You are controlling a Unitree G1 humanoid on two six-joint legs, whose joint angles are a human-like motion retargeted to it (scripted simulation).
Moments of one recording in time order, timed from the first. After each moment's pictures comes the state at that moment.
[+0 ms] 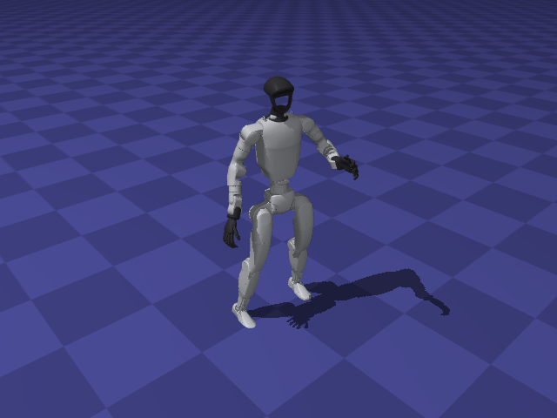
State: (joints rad) left arm -0.05 0.71 -0.31 -0.23 -0.36 -0.06 0.46; right arm 0.19 -0.38 0.16 0.93 0.09 0.05 -0.27; waist 0.03 0.00 0.07; left_leg 0.23 0.08 0.03 0.02 -0.22 -0.11; right_leg 0.07 -0.16 0.12 0.14 -0.11 0.23
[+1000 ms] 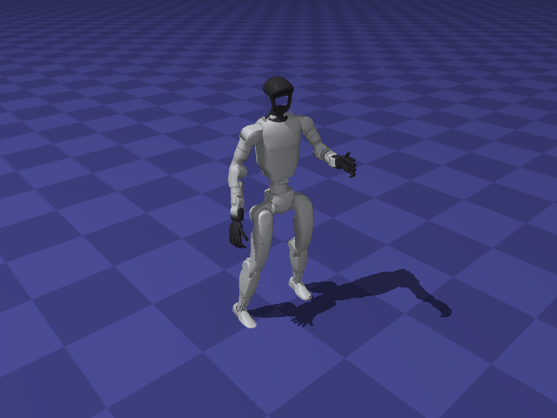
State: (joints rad) left arm -0.14 0.53 -0.24 -0.20 -0.52 -0.05 0.29; right arm 0.17 -0.38 0.24 0.95 0.04 0.06 -0.14; waist 0.04 0.00 0.08; left_leg 0.21 0.07 -0.01 0.04 -0.22 -0.10; right_leg 0.09 -0.17 0.08 0.13 -0.11 0.22
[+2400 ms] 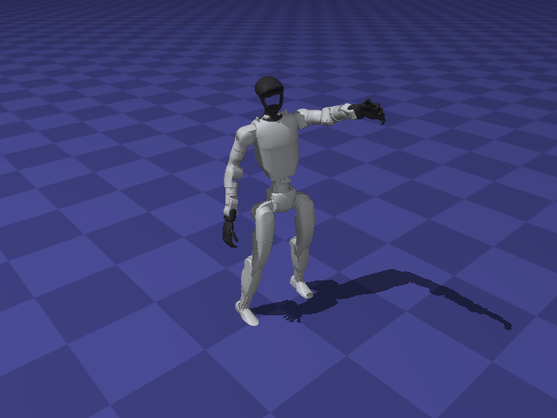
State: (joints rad) left arm -1.68 0.69 -0.79 1.25 -0.74 0.21 0.13; right arm 0.14 -0.48 0.25 1.03 0.13 0.14 -0.06; waist -0.12 0.11 -0.01; left_leg 0.19 0.09 -0.01 0.04 -0.23 -0.15; right_leg 0.07 -0.14 0.08 0.13 -0.12 0.26
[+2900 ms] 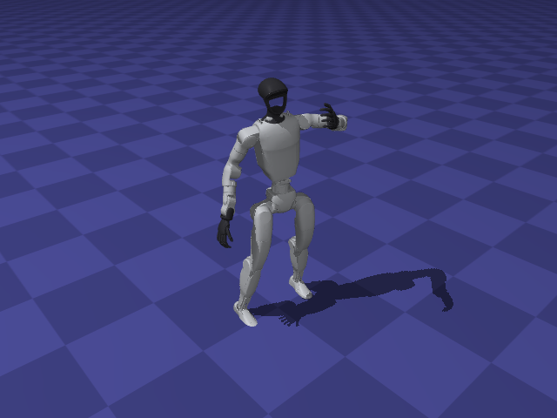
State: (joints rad) left arm -0.46 1.30 -0.18 -0.63 -1.31 -0.20 0.26; right arm 0.26 -0.50 0.06 0.82 0.05 0.17 -0.13; waist 0.05 0.10 0.05; left_leg 0.23 0.08 0.09 -0.01 -0.23 -0.16; right_leg 0.02 -0.14 0.18 0.14 -0.11 0.26
